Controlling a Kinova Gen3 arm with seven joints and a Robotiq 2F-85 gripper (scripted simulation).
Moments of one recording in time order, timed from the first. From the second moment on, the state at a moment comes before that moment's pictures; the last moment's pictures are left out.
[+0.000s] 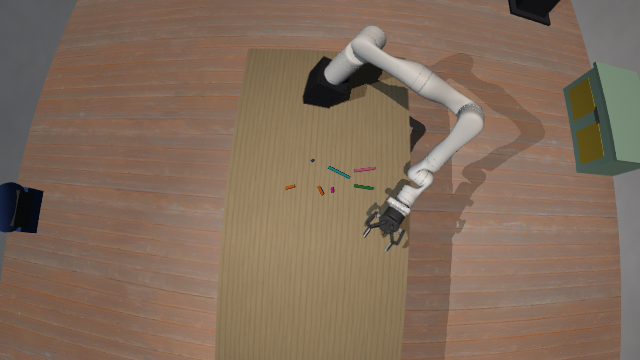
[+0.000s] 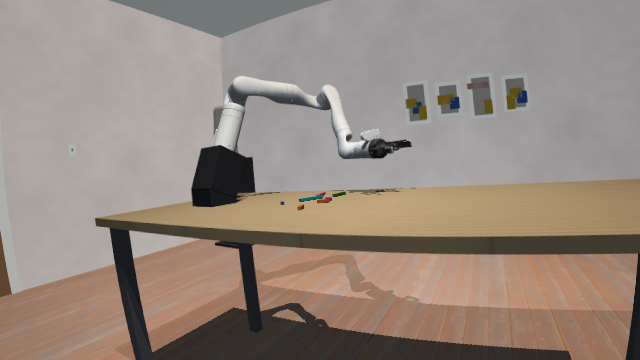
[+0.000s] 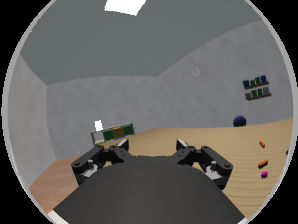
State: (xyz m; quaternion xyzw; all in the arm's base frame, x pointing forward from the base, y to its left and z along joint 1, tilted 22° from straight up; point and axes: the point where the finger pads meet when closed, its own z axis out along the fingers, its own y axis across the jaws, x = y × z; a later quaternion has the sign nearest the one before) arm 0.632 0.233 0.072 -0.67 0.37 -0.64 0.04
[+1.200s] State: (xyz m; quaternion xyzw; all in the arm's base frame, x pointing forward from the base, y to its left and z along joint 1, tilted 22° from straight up) arm 0.632 0.219 0.075 -0.66 0.40 -0.64 0.03
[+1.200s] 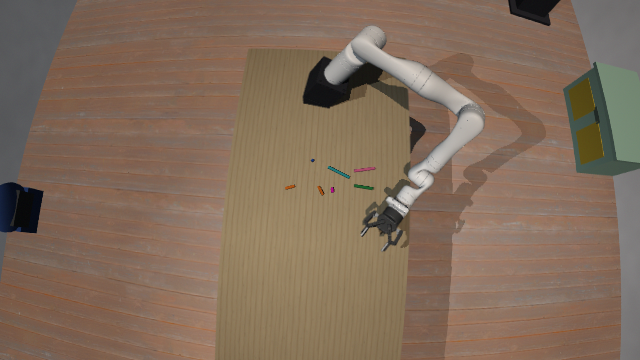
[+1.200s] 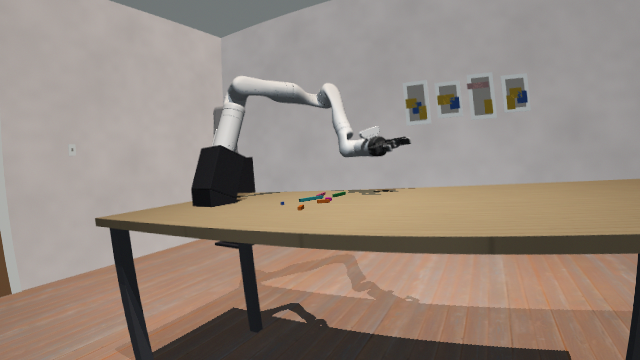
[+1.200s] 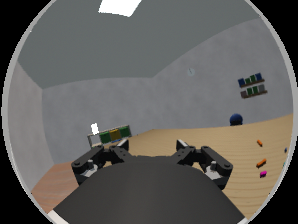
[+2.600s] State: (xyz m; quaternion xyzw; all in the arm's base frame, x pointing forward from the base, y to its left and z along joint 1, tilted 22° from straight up) arm 0.519 -0.002 0.091 -0.35 0.86 -0.37 -0.07
